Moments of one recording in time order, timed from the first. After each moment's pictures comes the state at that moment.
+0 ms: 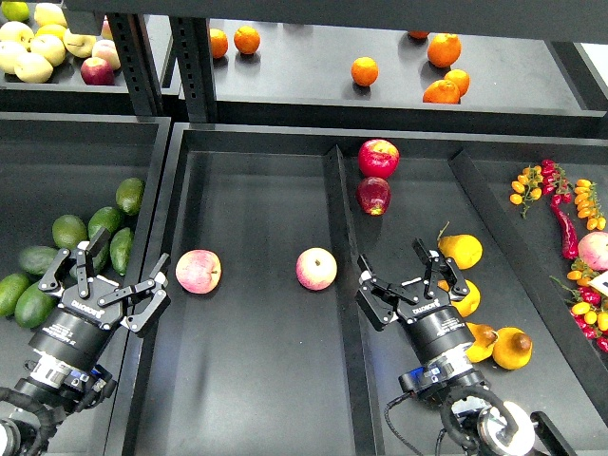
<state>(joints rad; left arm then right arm) 0.26 0.00 -1.48 -1.39 -0.27 -0.49 0.42 -0.08 0.02 1.21 1.30 0.30 0.42 -0.18</state>
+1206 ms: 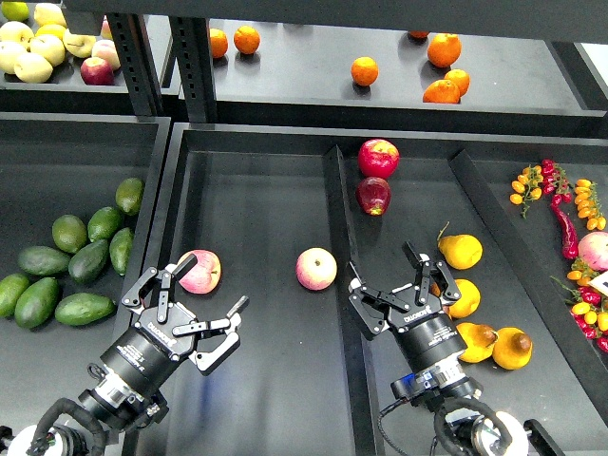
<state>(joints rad) 0.22 0.00 -1.25 -1.38 -0.19 -0.49 0.43 -0.11 0.01 1.18 1.31 0.29 0.44 -0.19</state>
